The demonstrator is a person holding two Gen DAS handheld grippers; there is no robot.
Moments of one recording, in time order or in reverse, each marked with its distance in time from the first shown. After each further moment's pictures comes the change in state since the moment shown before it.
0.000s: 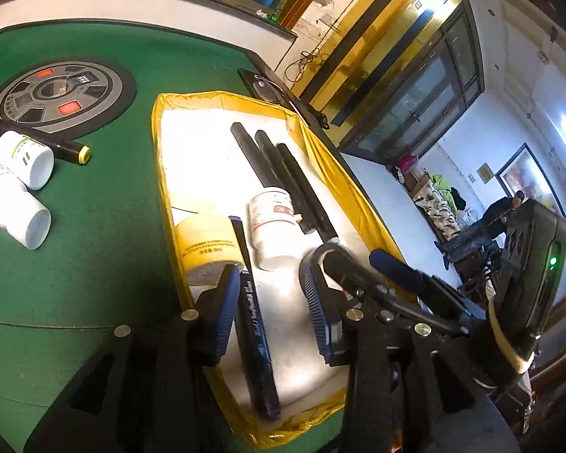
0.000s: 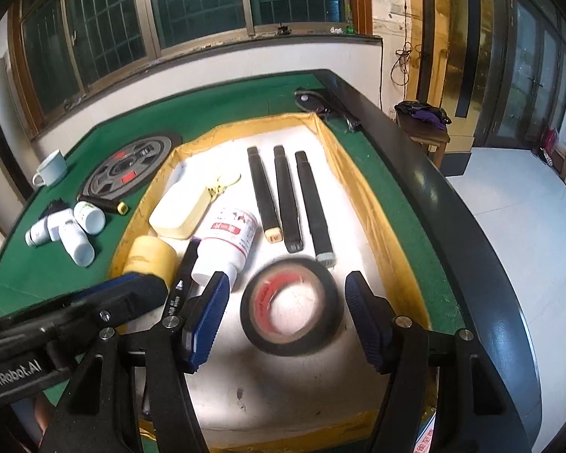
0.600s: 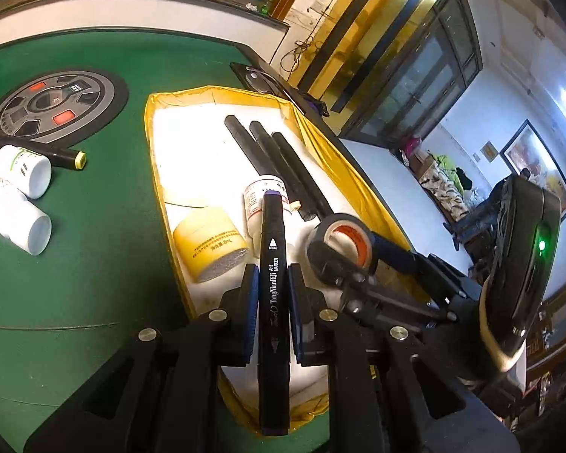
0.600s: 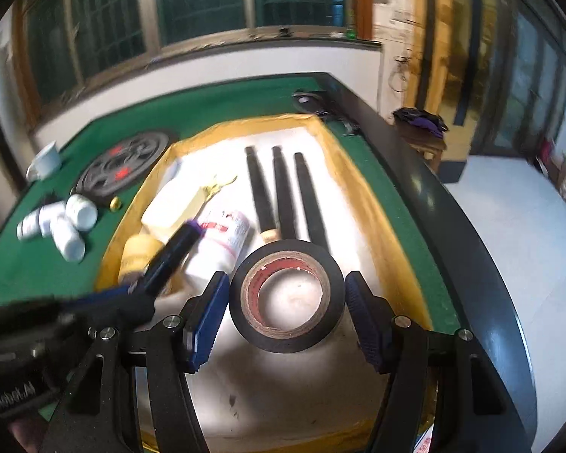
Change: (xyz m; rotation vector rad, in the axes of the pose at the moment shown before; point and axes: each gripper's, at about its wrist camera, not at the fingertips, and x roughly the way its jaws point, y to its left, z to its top) left arm 0.004 -0.010 0.000 0.065 0.025 0.035; right arm 0.007 0.006 -0.004 -0.054 0.003 -0.030
